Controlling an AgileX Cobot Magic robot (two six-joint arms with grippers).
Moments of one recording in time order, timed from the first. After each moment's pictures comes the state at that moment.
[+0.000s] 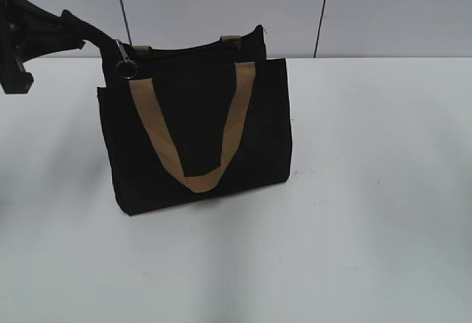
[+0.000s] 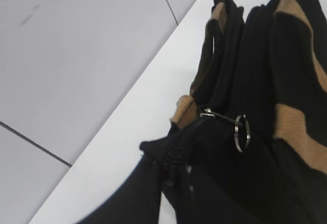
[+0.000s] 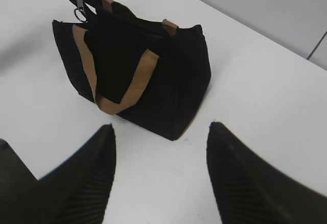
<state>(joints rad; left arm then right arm) -0.04 1.41 -0.88 -1.36 0.60 2.27 -0.01 1.12 -1.25 0.72 1.07 -0.82</state>
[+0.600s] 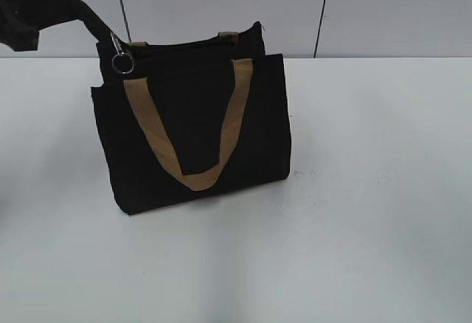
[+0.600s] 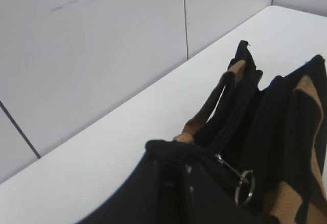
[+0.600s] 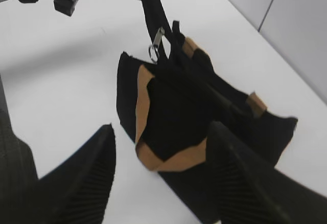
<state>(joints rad) -0.04 1.39 -0.88 -1.56 0.60 2.11 0.42 1.44 -1.42 0.73 0.84 -0.94</state>
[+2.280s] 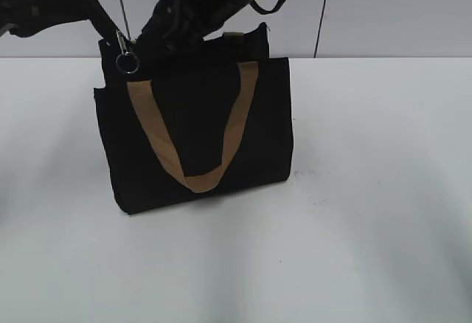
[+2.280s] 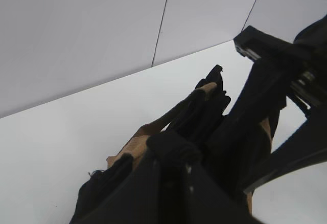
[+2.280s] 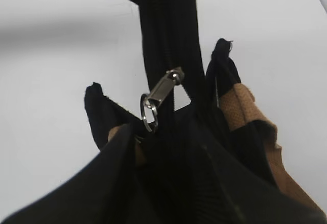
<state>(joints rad) -0.04 1.39 -0.88 -1.56 0.69 1.77 0.53 2.03 -1.76 0.84 0.86 -1.21</state>
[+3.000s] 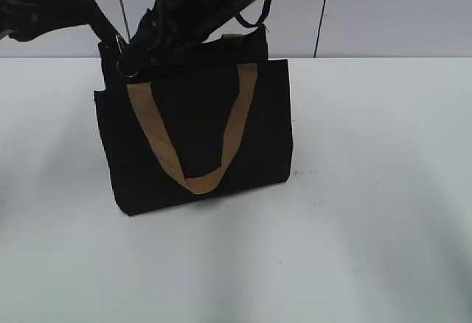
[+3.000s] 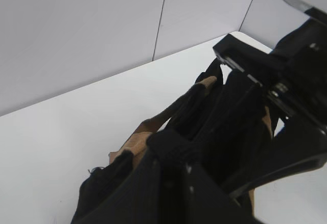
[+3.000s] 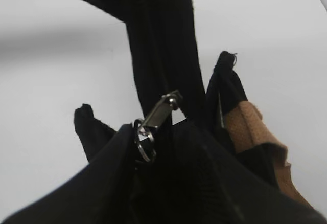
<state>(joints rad) -0.04 1.39 -0.88 -1.53 0.69 1.77 0.56 2.06 -1.77 0.86 0.80 -1.22</state>
